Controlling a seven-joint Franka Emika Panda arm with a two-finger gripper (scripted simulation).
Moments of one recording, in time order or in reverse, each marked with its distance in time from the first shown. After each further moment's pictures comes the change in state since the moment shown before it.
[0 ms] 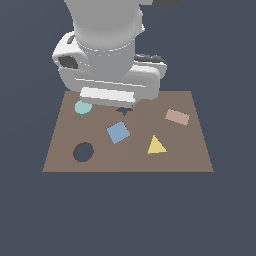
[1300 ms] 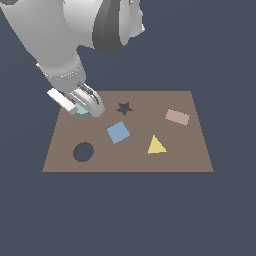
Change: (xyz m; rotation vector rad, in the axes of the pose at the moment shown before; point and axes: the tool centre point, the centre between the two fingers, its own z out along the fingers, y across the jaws) arm -0.036 0.123 0.093 0.016 0.005 0.568
